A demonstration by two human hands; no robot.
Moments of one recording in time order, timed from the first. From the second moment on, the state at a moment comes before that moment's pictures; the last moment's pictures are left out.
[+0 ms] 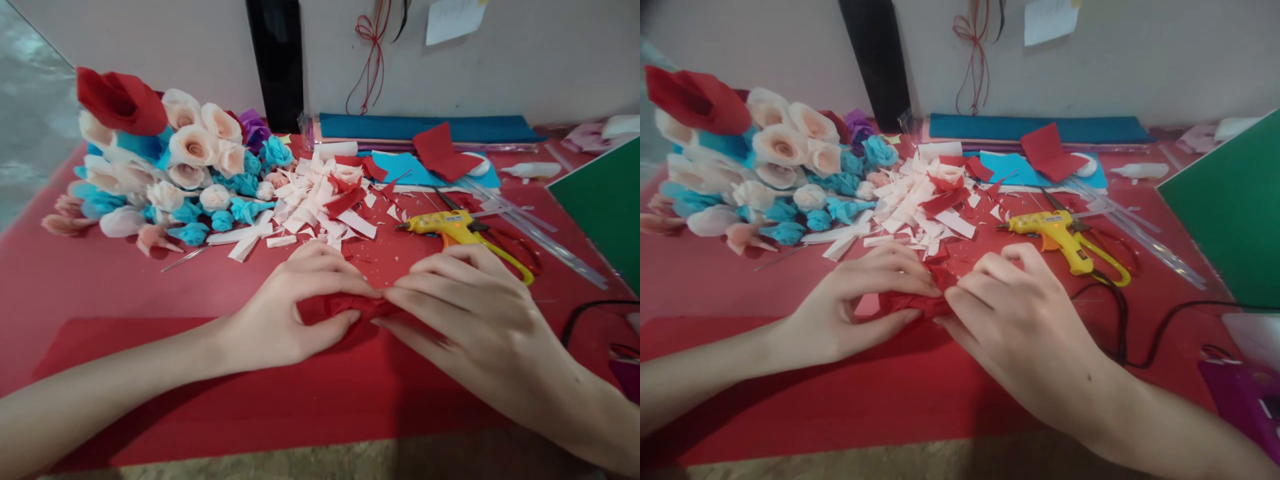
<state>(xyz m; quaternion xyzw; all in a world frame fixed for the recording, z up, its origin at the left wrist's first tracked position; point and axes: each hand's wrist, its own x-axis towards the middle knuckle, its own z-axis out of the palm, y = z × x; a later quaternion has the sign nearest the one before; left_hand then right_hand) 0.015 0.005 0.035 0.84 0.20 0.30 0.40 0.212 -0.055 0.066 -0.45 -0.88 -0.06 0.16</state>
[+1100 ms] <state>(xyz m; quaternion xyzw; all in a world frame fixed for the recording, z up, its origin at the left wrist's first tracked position) 0.000 0.018 0.049 0.94 0.06 0.33 0.10 0.211 -0.056 0.059 -0.45 -0.87 -0.04 0.19</state>
